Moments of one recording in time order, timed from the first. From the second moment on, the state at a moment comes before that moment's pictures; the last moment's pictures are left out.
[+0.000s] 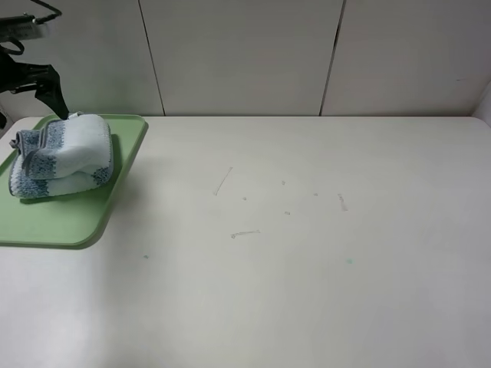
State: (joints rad) left arm 0.15 1.86 -1.48 -0.06 0.90 0.05; right arm -0.02 -0.01 -0.49 0.01 1.02 0.04
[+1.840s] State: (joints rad) left arm 0.00 0.25 -0.69 -0.10 1.16 0.10; right arm -0.02 -0.01 -0.49 0.01 1.02 0.04
